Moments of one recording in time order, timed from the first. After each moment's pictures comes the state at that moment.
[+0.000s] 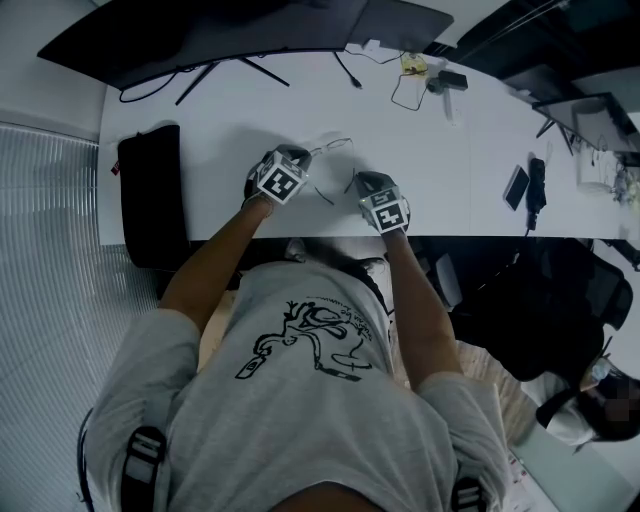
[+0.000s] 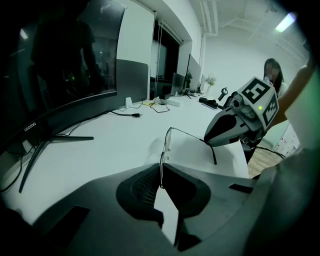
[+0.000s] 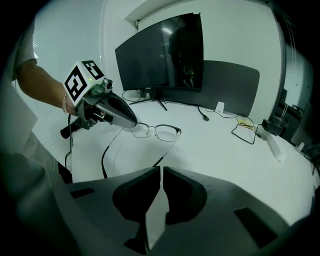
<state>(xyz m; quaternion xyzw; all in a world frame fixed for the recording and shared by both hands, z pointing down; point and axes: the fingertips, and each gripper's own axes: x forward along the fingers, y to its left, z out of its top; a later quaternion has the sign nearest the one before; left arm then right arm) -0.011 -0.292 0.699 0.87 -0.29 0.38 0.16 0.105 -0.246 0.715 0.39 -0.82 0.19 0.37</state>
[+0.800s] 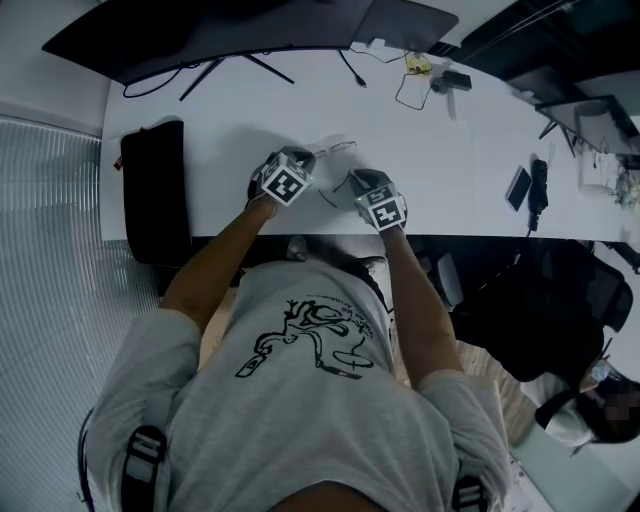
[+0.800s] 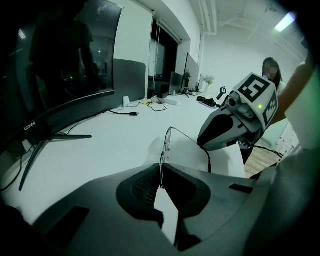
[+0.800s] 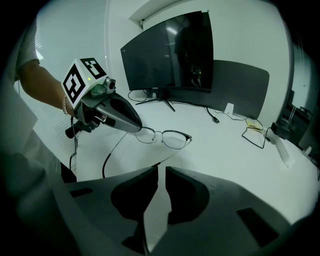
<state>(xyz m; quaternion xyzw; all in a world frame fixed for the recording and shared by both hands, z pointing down) -0.009 -0.280 0.699 0.87 -0.28 0.38 0.16 0.081 -0.243 0.714 0.36 -0.84 0.19 0.37</state>
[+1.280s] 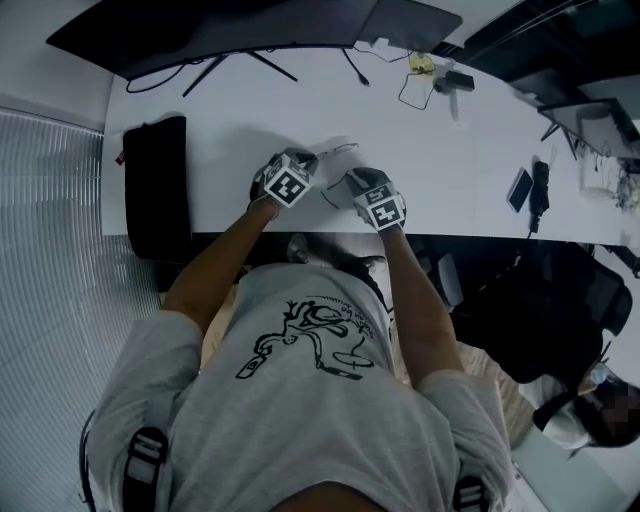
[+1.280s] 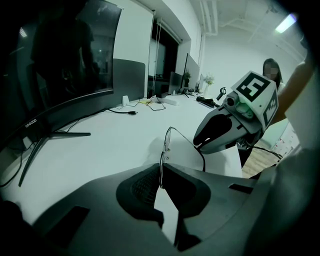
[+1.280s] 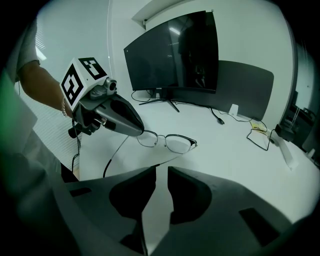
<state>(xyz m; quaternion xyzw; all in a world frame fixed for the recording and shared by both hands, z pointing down) -0.008 -0.268 0.699 0.87 -0.28 0.38 0.16 0.071 -0.238 0.713 0.34 -0.84 0.19 0.37</state>
